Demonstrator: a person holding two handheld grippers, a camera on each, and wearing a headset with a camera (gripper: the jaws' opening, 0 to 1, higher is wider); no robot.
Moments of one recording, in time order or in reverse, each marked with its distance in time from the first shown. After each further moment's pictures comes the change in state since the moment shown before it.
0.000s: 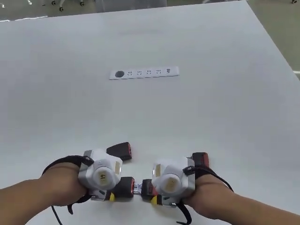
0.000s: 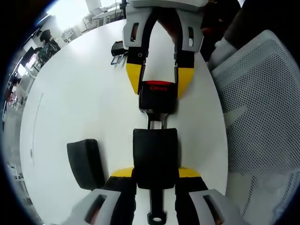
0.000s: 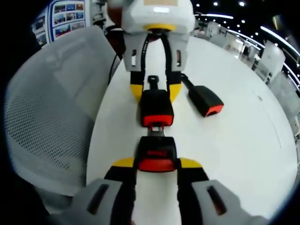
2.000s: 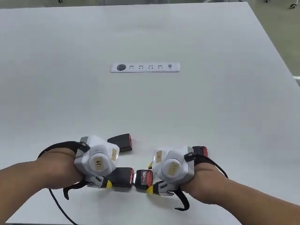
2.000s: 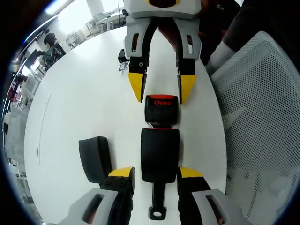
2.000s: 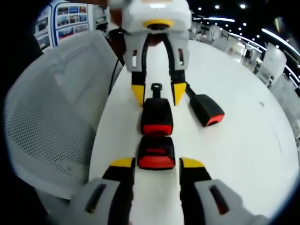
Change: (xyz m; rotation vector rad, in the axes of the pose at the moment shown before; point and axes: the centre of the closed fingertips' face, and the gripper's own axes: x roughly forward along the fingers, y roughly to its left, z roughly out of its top) left arm -0.028 0.007 0.001 -0.006 -0.066 0.058; right arm -0.007 0.000 0.020 -0.014 -0.048 0.017
